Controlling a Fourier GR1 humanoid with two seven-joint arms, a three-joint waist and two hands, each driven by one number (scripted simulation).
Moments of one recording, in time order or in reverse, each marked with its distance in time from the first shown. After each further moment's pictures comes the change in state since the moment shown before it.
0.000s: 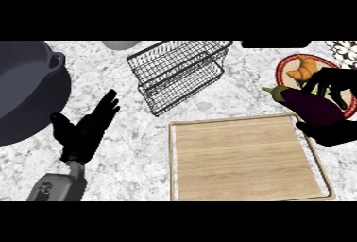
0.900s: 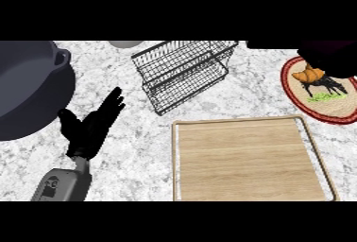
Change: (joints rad) left arm -0.034 -0.032 0.013 0.032 -0.029 -0.030 -0.003; right arm -0.571 -0.014 0.017 0.078 -0.098 0.093 0.341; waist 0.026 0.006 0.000
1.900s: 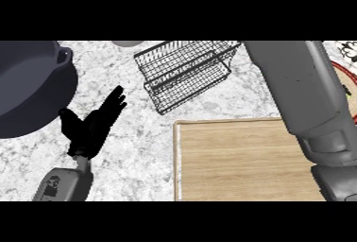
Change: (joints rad) left arm -0.006 -0.021 0.012 -0.010 -0.018 -0.017 0.006; right arm -0.380 0.348 0.084 0.728 0.231 -0.367 -0.165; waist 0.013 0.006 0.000
